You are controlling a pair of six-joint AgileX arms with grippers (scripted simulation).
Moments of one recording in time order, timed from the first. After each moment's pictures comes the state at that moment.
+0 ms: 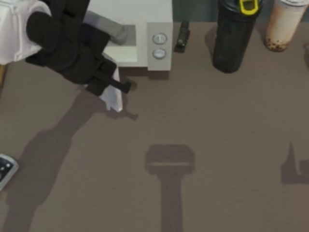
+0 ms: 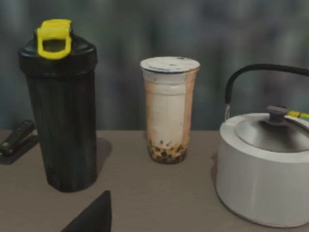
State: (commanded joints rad) left arm -0.39 1.72 1.30 -0.63 0.12 0.21; right arm 0.00 0.00 0.00 0.00 0.00 0.00
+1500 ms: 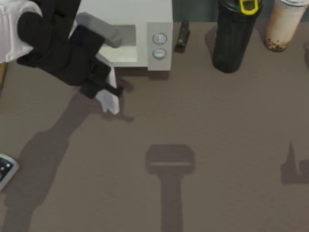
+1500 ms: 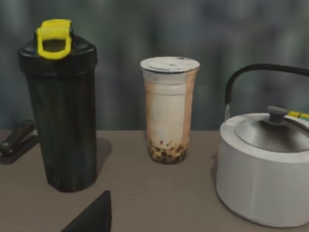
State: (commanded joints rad) left arm -0.36 1.70 1.28 -0.65 0.16 0.28; right arm 0.00 0.00 0.00 0.00 0.00 0.00
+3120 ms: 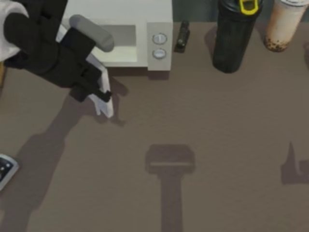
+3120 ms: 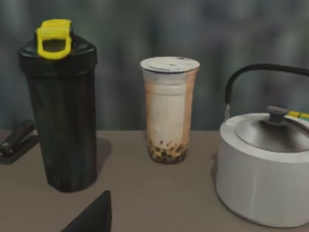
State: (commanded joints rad) left arm -0.32 1.67 1.25 -0.66 0.21 0.38; right arm 0.00 0.00 0.00 0.00 0.00 0.00
